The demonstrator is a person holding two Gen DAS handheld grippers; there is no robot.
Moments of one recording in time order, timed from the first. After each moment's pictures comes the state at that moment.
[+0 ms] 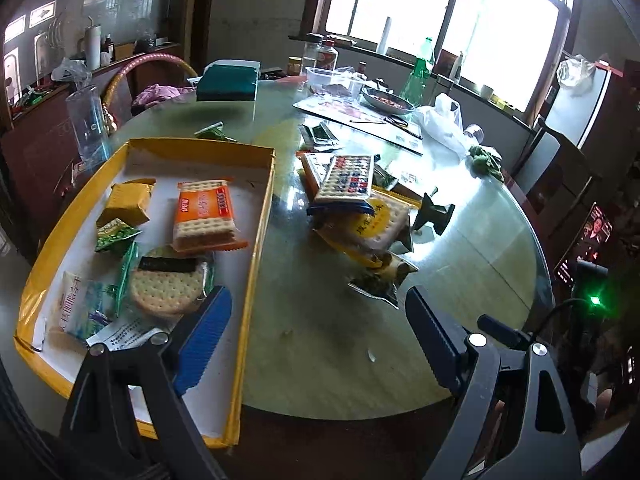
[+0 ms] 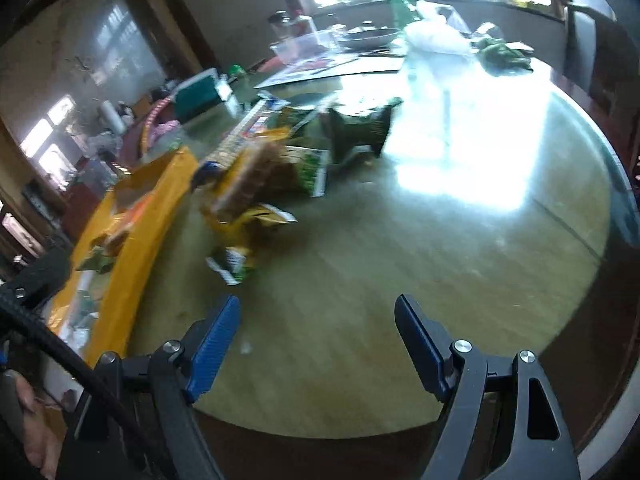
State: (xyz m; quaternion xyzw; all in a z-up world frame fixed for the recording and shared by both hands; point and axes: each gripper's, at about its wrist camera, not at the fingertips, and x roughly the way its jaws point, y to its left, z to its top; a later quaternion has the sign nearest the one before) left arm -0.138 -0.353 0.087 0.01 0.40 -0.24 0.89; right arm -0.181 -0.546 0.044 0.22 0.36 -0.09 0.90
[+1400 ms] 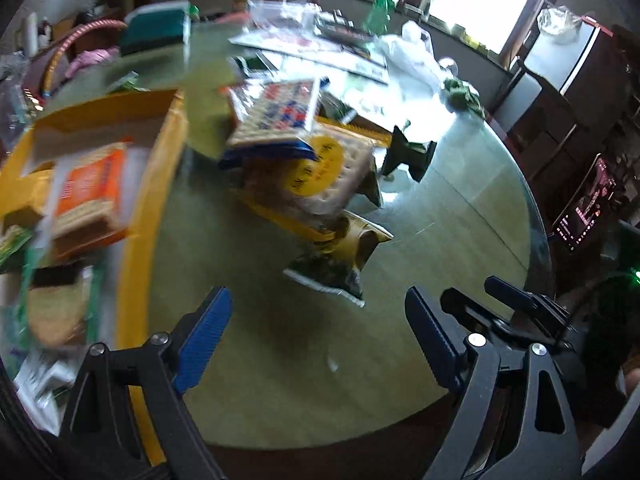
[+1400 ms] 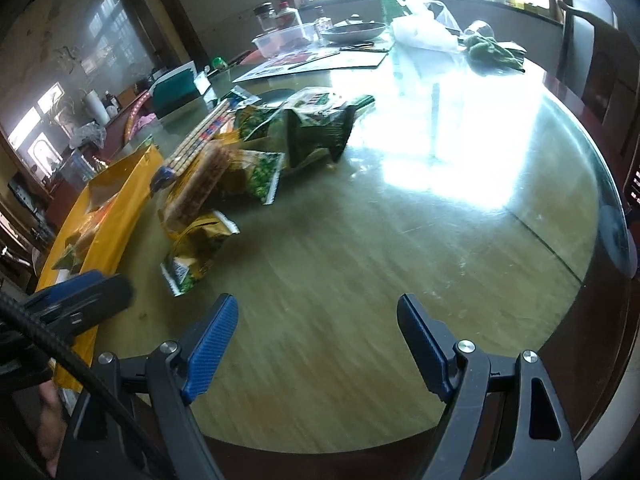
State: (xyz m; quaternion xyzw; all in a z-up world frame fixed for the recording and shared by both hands) left arm -0.095 -0.423 0.033 0.05 0.49 -0.31 0.81; right arm -0.182 -0.579 0.035 0.22 0.38 -0.08 0.89
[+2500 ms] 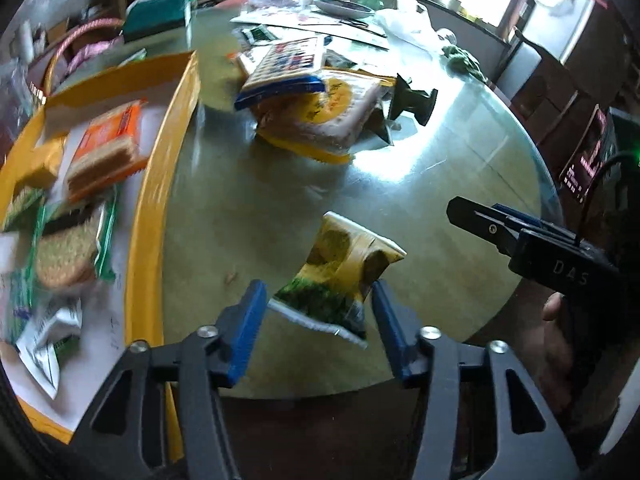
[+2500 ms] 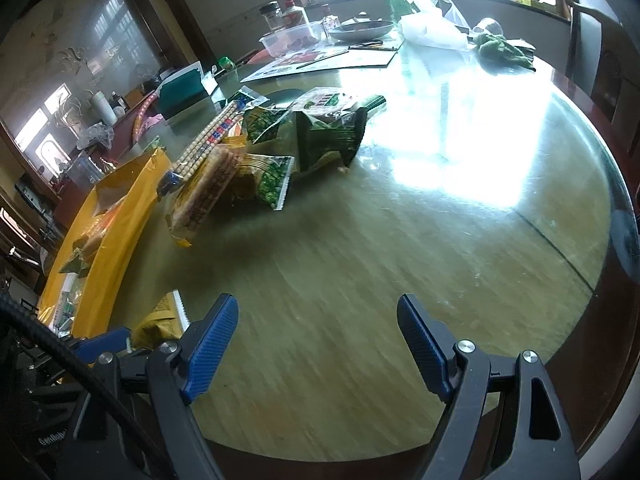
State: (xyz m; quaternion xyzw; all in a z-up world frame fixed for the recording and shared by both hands) left arm -0.130 -0.397 0.017 0.10 0.49 -0.30 0.81; right arm -0.173 -0.576 0.038 0.23 0.38 -0.06 0.89
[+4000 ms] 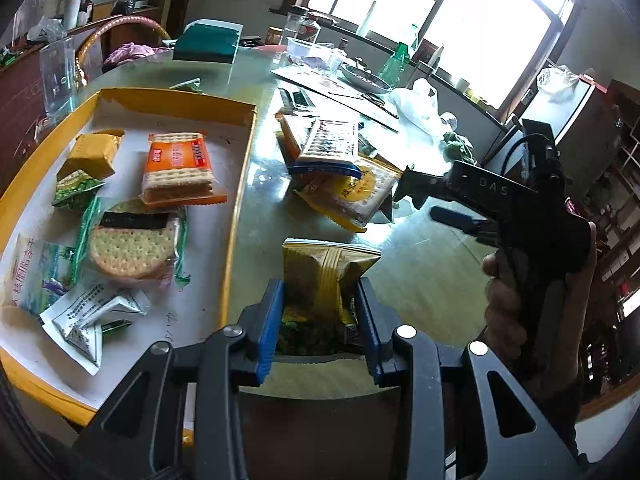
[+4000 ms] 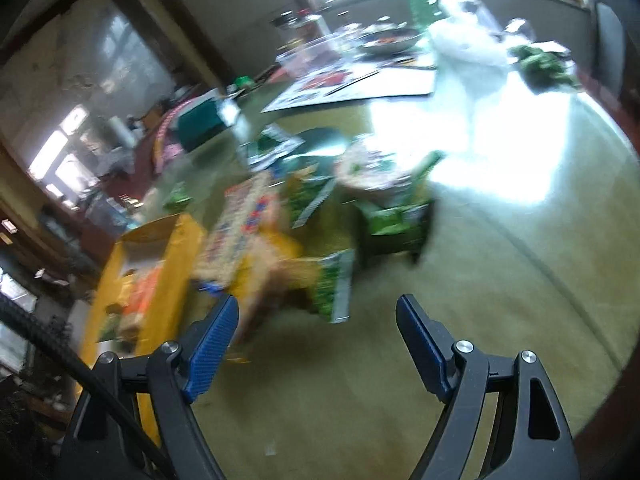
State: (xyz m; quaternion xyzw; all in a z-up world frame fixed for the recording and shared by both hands) left arm -0.127 -0.331 0.055 -0.04 0.44 -0.30 0.84; right arm -0.096 -0.578 0.072 0.28 0.37 0.01 0.88
